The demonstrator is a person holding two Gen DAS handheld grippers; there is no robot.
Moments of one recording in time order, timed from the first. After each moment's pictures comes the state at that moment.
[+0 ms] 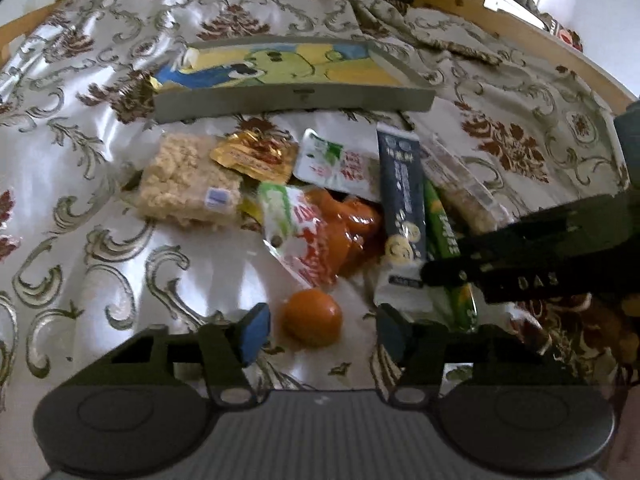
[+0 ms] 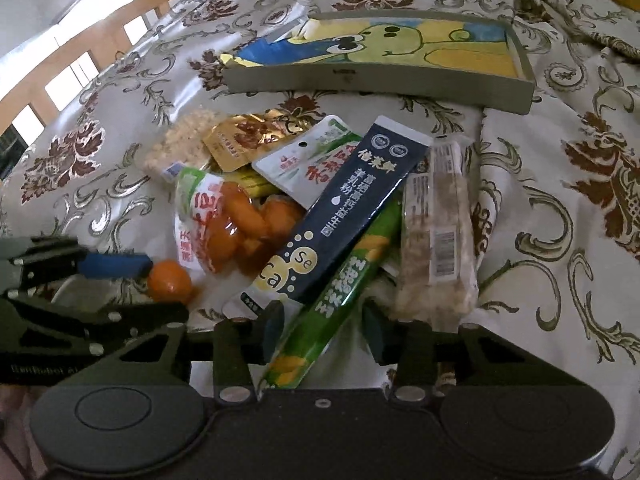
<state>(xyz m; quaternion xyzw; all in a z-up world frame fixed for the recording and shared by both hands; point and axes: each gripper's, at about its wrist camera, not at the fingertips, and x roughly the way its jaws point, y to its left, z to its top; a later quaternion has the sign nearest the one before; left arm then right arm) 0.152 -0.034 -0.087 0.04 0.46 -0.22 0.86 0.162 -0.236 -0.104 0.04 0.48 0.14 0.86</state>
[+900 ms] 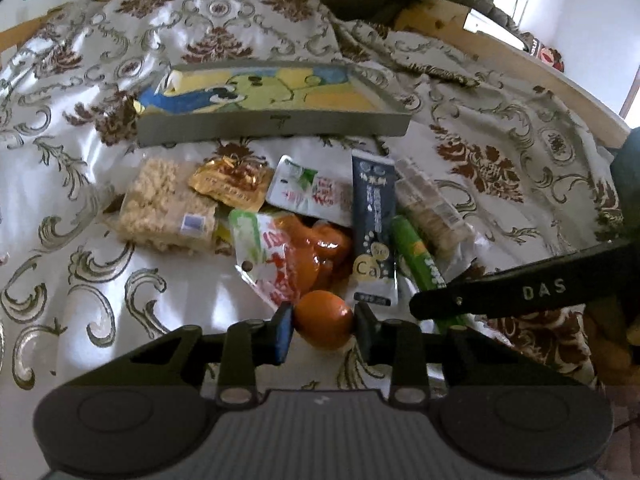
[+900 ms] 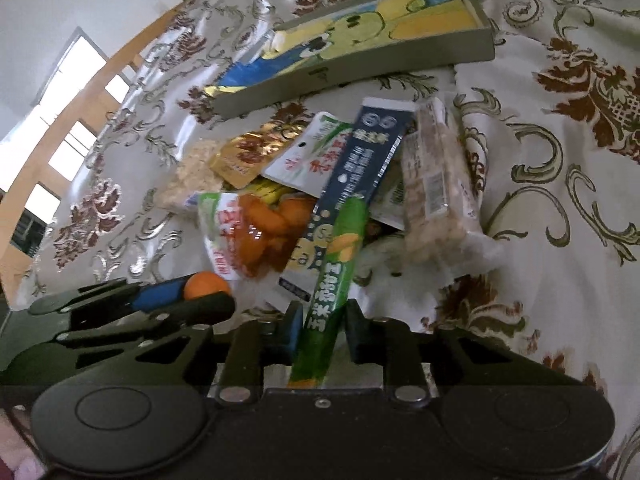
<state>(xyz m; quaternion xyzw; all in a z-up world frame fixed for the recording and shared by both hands) 0.144 -0.041 -0.075 0.02 0.42 -0.24 0.88 0.136 -0.249 -0.093 0.17 0.49 0.12 0.85</state>
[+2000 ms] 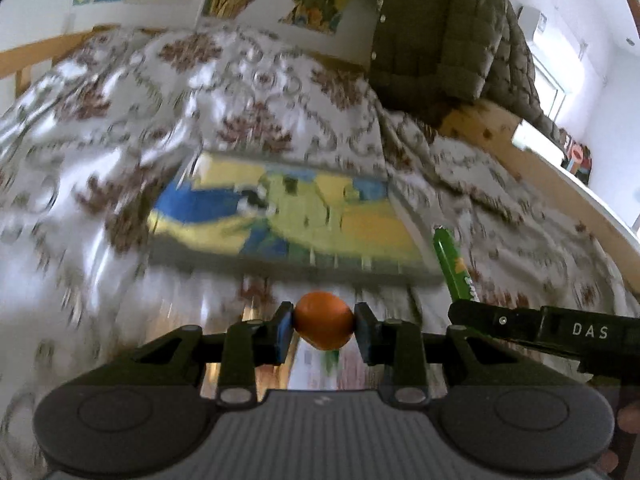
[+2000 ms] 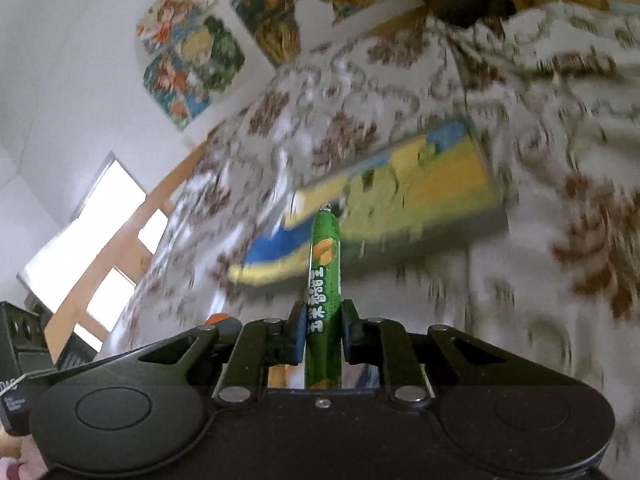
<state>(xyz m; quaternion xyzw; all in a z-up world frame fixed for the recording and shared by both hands) 0.258 -0.050 -0.026 -0.08 0.34 -0.19 0.92 0.219 -0.303 -0.041 0.26 0.30 0.13 0.91</state>
